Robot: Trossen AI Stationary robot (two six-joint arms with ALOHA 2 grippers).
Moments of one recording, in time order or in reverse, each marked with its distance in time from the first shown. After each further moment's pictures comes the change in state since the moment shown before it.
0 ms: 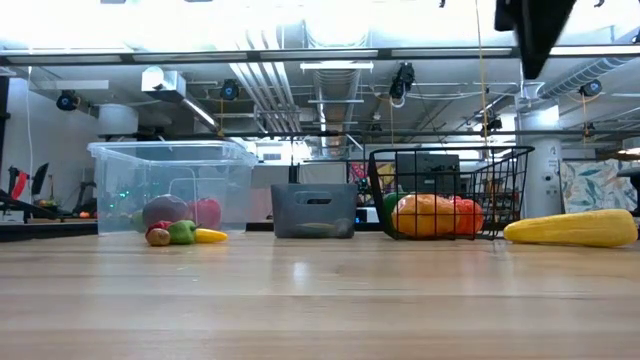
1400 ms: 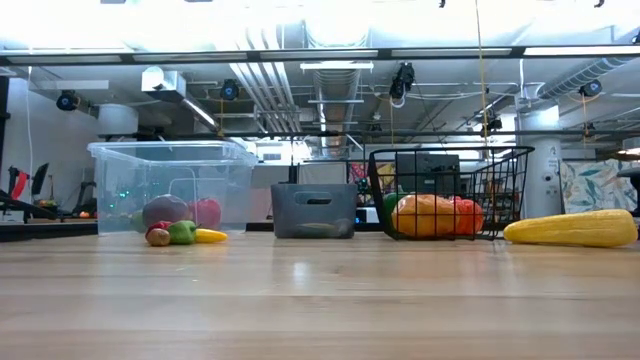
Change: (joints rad) left arm 0.003 0.000 0.000 0.000 -0.078 0.114; right arm 0.373 -0.278 -0.646 0.274 -0.272 1.120
